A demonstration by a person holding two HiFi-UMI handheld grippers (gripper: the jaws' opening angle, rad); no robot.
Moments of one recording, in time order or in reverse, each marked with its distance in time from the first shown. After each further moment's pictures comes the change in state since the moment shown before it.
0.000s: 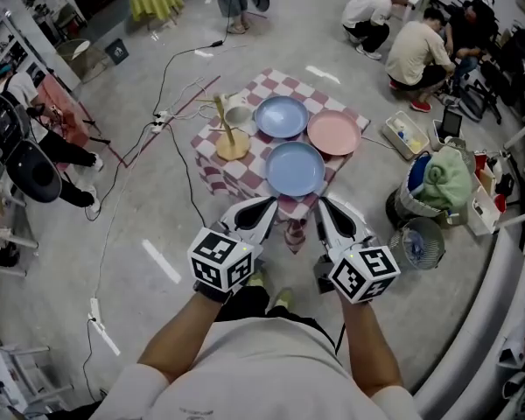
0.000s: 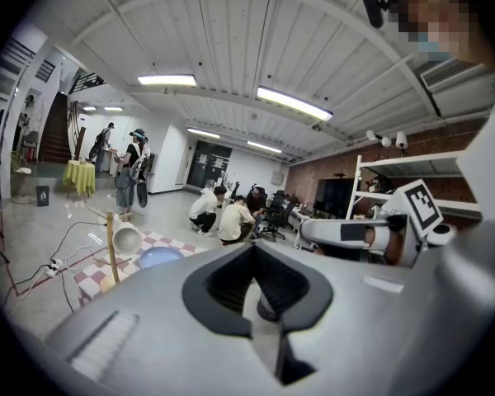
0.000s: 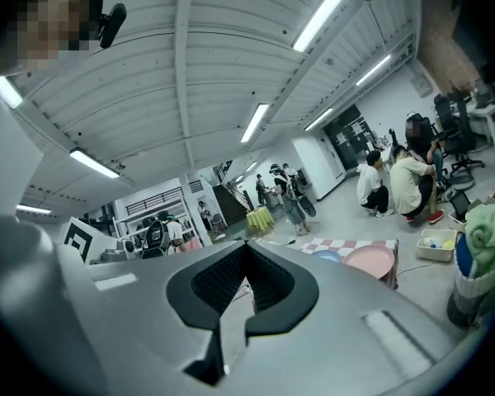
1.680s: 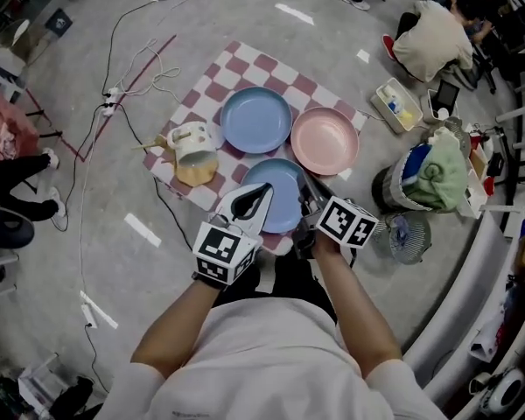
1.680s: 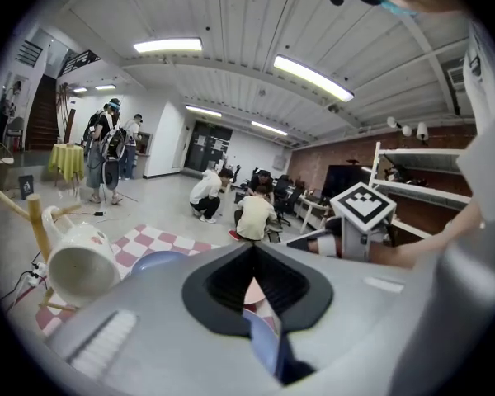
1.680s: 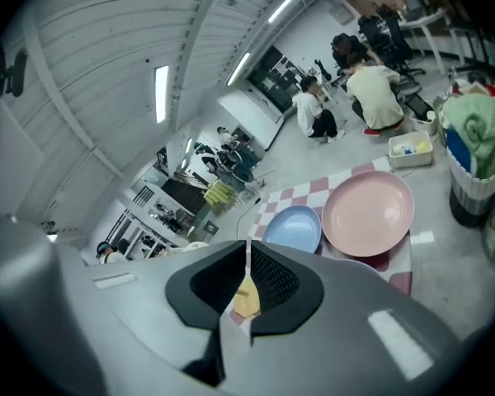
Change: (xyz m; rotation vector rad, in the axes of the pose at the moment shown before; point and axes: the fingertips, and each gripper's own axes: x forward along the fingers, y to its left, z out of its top) left arm 0.243 0.188 -0.015 0.005 0.116 -0.036; right arm 0.278 -0.243 -0.080 0.506 0.252 -0.241
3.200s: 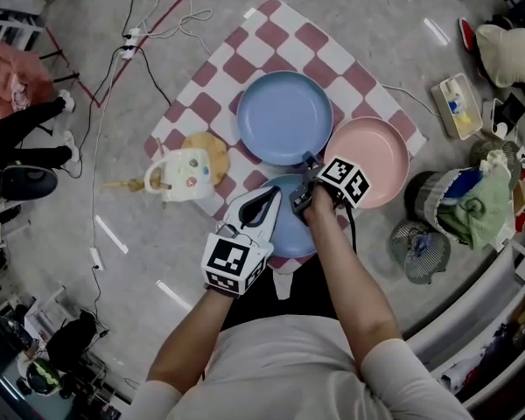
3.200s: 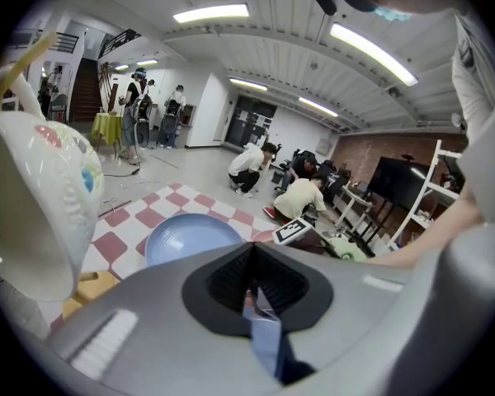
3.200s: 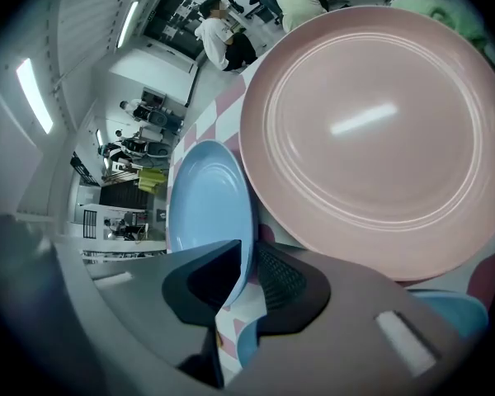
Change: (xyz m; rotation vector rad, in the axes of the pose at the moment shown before) left arm 0.104 0.111 -0.077 -0.201 0.159 0.241; right arm 0.229 -0.191 -0.075 0.457 0.355 -0.325
